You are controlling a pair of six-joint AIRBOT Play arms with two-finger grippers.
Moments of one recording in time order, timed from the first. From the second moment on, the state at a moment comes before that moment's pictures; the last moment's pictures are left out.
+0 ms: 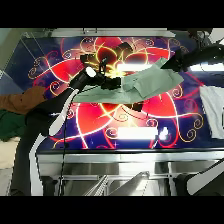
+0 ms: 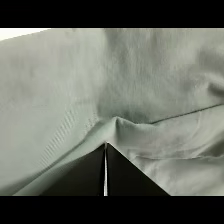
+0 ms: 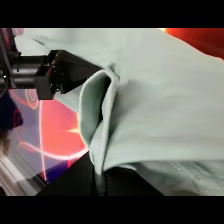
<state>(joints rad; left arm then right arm) -0.42 -2.24 2.01 0.79 -0.88 -1.41 -0.21 -1.91 2.00 -0.65 1.57 1.27</state>
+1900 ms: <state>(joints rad) 0.21 -1.26 1.40 0.74 -1.40 -1.20 0.41 -1.99 2.02 -0.41 0.86 1.24</state>
